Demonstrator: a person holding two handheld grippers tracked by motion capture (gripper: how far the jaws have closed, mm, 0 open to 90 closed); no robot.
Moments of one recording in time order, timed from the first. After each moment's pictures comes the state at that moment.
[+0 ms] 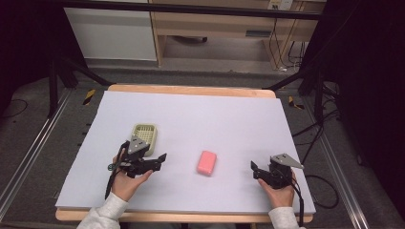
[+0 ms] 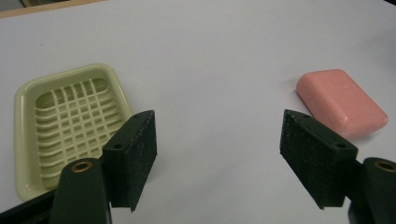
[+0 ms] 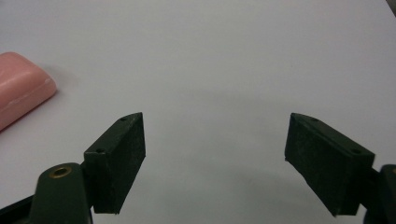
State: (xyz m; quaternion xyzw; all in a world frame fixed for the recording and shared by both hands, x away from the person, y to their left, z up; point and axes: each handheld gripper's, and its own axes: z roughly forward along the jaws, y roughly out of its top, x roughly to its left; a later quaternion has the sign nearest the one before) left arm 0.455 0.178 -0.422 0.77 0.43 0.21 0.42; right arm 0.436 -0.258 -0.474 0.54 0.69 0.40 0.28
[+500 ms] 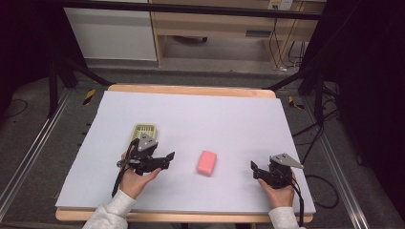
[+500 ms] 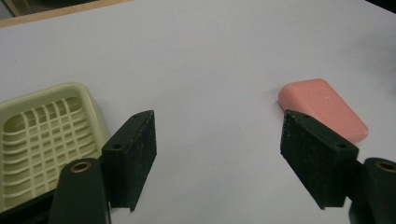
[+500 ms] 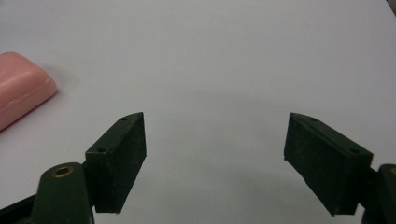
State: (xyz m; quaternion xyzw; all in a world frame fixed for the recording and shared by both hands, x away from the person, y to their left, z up) left arm 0.460 0.155 -0.417 0.78 0.42 0.20 0.42; right arm 0.436 -0.258 -0.475 0.54 0.69 0.40 0.28
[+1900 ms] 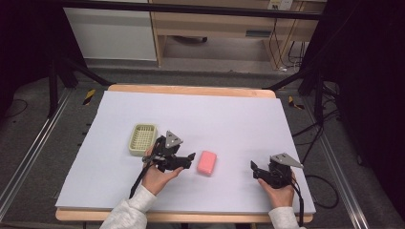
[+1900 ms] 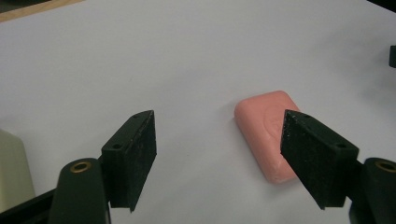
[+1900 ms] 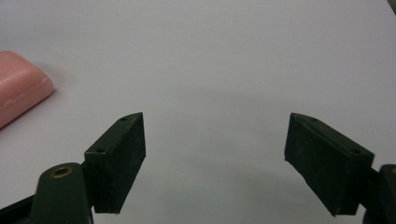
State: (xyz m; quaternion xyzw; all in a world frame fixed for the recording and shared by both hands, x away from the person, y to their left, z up) left arm 0.471 0.094 -0.419 0.80 0.39 0.19 0.41; right arm 0.437 -0.258 -0.475 0.54 0.69 0.39 0.28
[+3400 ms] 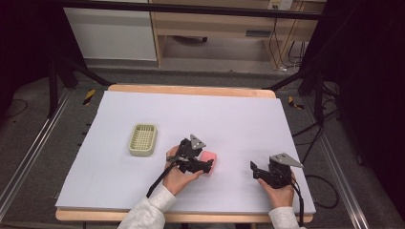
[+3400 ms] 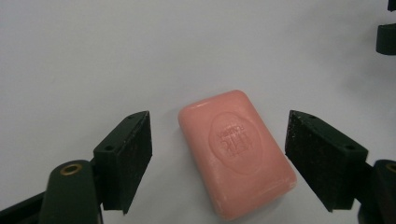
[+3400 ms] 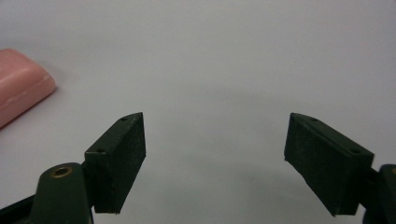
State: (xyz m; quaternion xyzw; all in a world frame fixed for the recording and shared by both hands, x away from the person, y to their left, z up) left arm 0.479 0.035 -0.438 0.84 0.38 0.15 0.37; right arm 0.438 -0.258 -0.476 0.54 0.69 0.39 0.27
